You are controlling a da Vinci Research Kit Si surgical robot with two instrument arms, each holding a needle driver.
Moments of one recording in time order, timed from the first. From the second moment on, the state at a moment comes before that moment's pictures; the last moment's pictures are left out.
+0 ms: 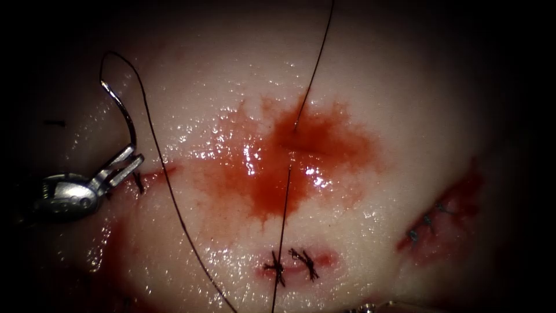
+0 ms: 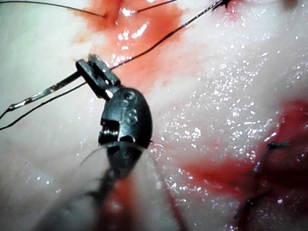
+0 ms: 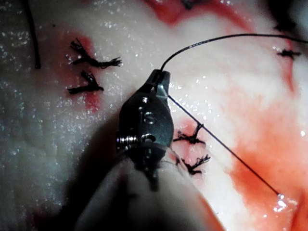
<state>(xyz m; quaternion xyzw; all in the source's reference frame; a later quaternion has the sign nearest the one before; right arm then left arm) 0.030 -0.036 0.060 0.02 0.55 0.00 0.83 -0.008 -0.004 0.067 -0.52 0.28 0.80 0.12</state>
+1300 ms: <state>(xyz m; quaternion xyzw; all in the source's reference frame) 0.026 -0.019 0.077 -0.09 0.52 0.04 0.85 -0.001 -0.001 0.068 -0.42 0.37 0.82 0.11</state>
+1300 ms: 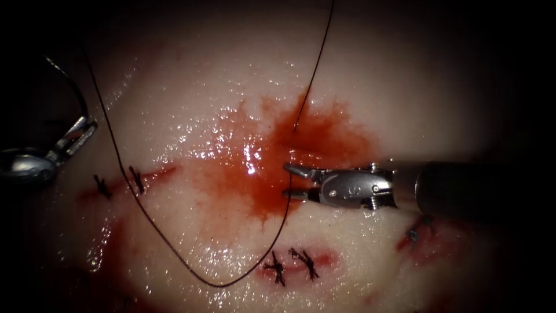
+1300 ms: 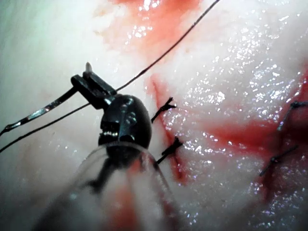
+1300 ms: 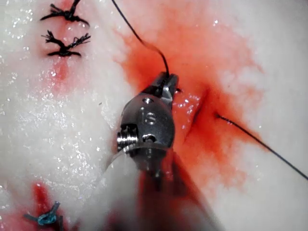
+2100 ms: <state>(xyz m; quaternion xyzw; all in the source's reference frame) 0.026 -0.037 0.063 -0.01 0.50 -0.07 0.87 -0.004 -0.001 0.071 -0.43 0.31 0.85 0.10</state>
